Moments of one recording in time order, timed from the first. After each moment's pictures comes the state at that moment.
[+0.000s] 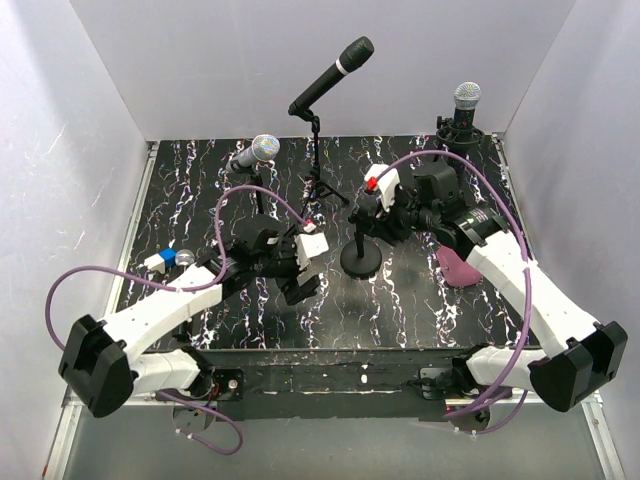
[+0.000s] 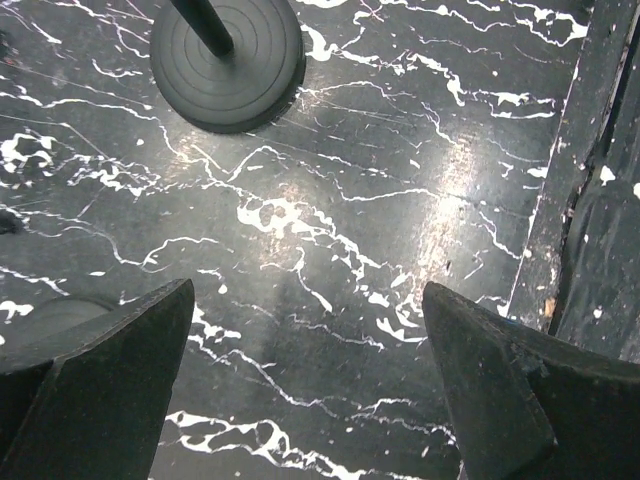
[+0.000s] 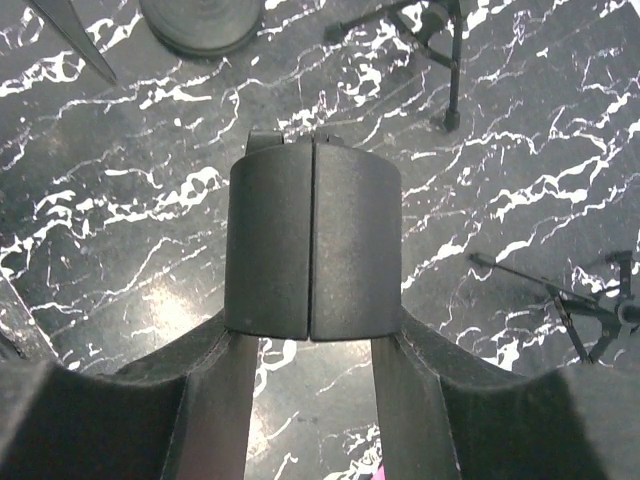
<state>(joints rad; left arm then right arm) -0.72 1.21 0.84 -0.33 0.42 0.40 0.56 1.25 1.24 -0.66 -0.33 -0.41</state>
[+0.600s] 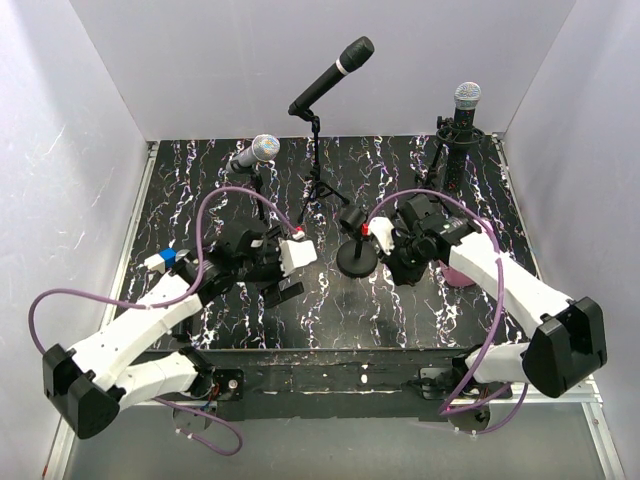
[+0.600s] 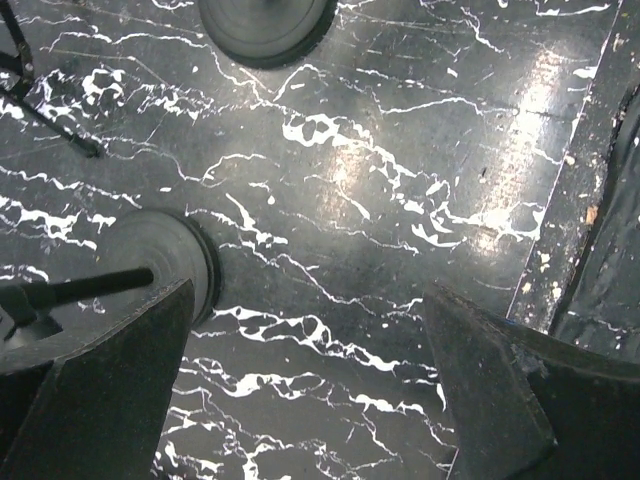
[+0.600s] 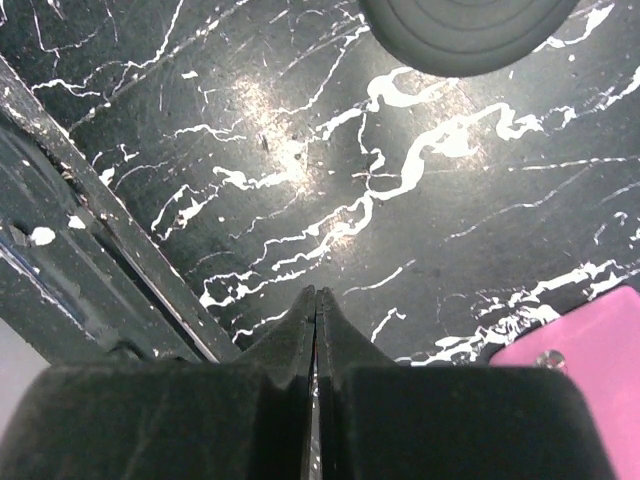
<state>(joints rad) -0.72 1.07 0.95 -0.65 0.28 0.56 0.56 1.29 1.03 -0.93 -0.30 -0.45</state>
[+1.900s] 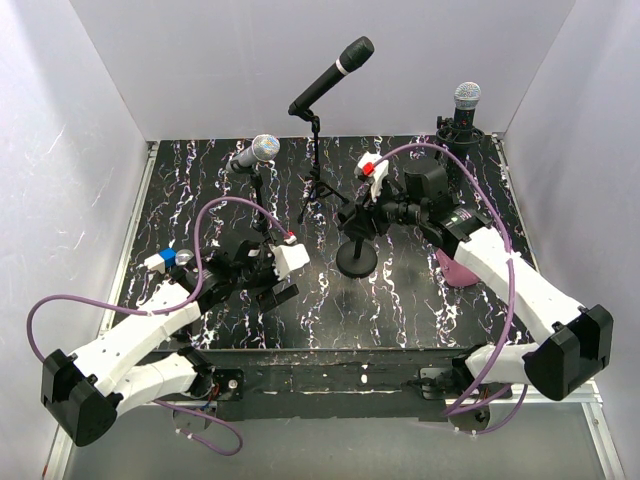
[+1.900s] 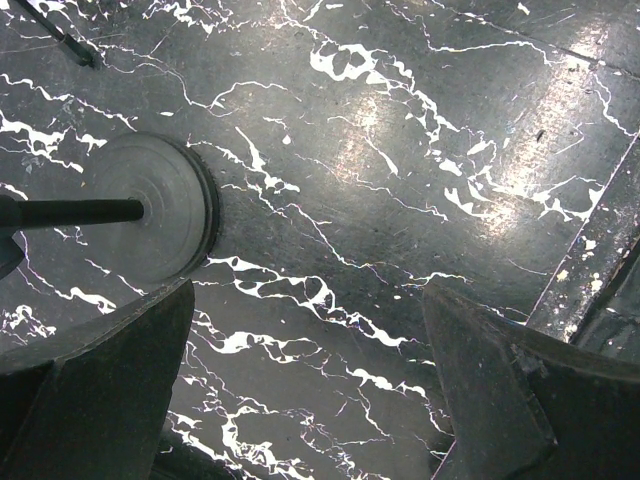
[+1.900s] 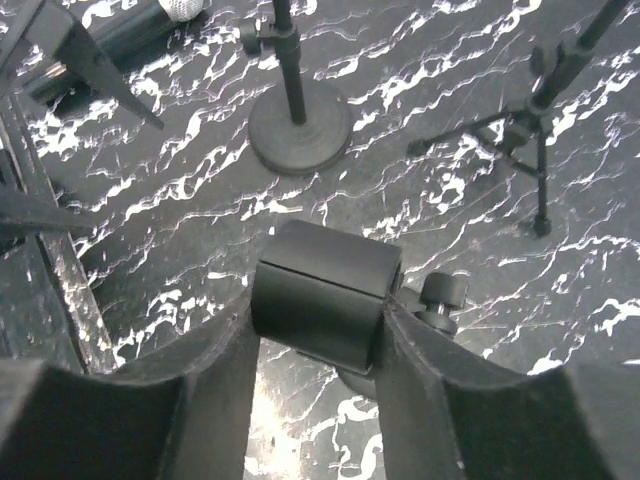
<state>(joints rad) -0.70 1.00 0.82 -0.61 0.15 0.50 0.57 1.28 1.19 -0.42 -0.52 -0.18</state>
